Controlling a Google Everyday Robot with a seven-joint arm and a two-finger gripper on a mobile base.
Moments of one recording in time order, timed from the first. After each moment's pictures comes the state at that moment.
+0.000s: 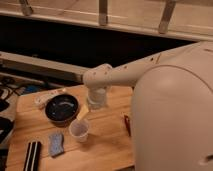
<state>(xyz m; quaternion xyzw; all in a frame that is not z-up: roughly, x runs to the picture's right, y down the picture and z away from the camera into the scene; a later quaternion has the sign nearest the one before) -0.061 0.147 0.743 -0.37 0.14 0.48 0.78</state>
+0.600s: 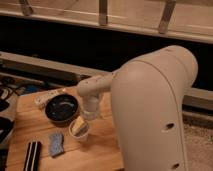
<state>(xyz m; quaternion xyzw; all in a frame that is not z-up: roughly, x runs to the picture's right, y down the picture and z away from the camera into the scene) -0.084 0.206 0.761 -0.42 0.17 0.45 0.77</state>
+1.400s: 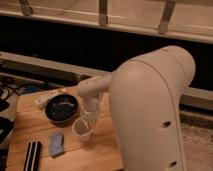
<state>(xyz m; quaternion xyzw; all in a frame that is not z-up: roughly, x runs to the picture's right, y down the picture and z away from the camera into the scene) -0.083 0.204 0.761 -0.42 0.18 0.44 0.77</state>
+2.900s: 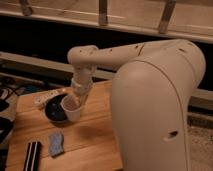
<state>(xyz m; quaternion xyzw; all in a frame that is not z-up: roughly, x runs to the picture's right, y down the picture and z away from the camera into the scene) -0.135 0.071 0.715 -0.43 0.10 0.41 0.80</state>
